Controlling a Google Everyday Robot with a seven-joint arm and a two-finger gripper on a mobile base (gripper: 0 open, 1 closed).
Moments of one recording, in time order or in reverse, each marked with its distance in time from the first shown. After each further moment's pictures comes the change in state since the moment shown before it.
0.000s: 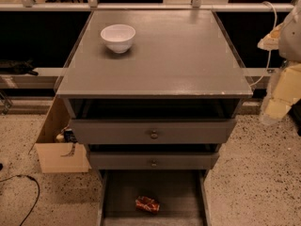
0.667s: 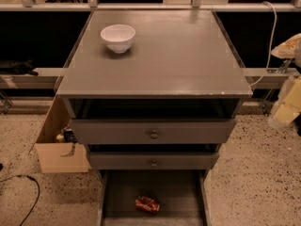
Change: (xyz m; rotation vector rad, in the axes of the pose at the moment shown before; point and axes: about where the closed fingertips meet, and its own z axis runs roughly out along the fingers) arm 0.031 -0.010 0.016 0.011 -0.073 0.075
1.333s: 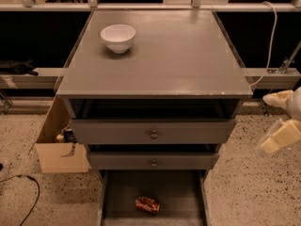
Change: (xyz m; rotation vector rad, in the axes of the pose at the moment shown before) arm 0.067 0.010 0.109 -0.119 -0.278 0.214
